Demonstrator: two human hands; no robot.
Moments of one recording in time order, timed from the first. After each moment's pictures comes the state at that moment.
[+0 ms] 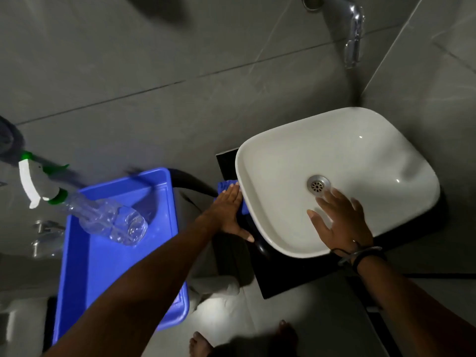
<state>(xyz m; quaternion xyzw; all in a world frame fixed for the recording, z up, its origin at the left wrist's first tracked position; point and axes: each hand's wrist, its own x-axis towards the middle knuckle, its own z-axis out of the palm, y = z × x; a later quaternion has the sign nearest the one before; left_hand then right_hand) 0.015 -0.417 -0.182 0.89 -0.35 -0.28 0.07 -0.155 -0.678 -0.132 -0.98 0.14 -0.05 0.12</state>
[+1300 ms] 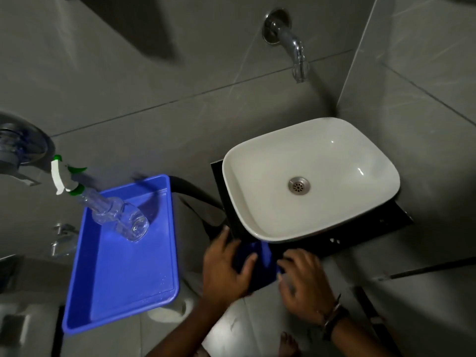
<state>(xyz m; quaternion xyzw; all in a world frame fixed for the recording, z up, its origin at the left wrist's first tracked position) -0.196 -0.414 -0.131 0.93 -0.18 0.05 0.31 -0.286 -0.606 -0.148 -0.96 -0.02 -0.15 0.23</state>
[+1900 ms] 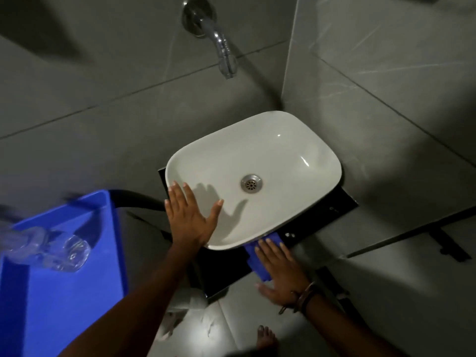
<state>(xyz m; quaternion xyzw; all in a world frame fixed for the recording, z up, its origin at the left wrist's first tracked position) -0.090 -0.510 -0.127 0.97 -0.12 0.00 0.20 -0.289 -0.678 -0.204 -0.98 0.02 0.11 0.13</state>
